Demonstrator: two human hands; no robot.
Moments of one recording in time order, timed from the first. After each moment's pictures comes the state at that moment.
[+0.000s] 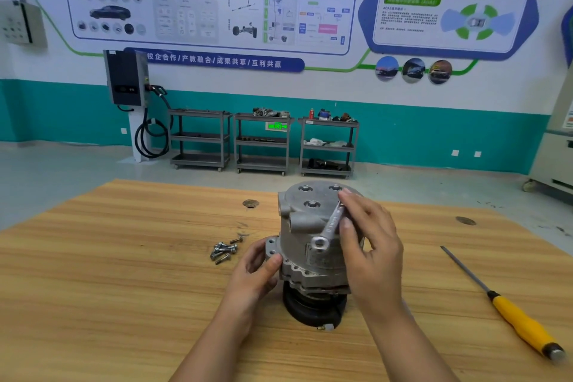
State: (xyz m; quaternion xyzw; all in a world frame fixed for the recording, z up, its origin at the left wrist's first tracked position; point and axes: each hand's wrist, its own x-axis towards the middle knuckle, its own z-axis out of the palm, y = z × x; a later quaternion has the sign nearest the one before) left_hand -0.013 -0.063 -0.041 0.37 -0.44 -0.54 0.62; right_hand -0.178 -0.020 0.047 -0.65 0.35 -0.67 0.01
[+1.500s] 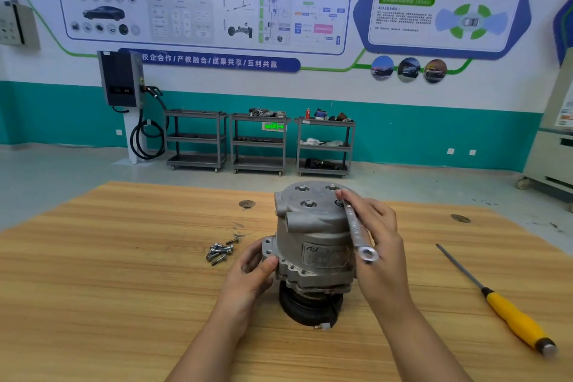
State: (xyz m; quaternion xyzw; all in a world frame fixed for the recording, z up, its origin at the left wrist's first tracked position) left_hand -0.012 -0.066 -0.044 0.36 -0.44 -0.55 0.62; right_hand -0.197 -0.023 0.044 -0.66 0.38 -0.63 0.13
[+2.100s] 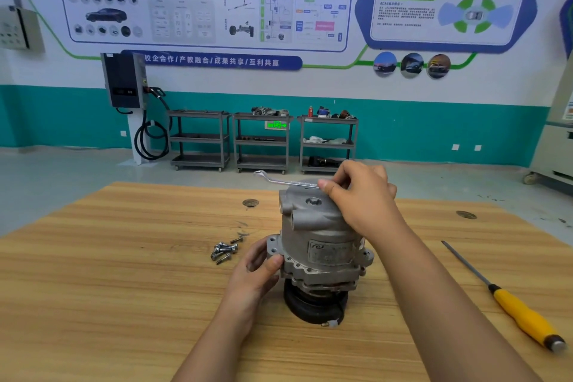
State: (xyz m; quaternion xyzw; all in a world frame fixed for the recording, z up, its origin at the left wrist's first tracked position) left_hand -0.012 -0.066 -0.043 0.37 -0.45 -0.55 0.61; right_hand -0.182 -0.055 0.115 -0.70 0.58 -0.42 0.03
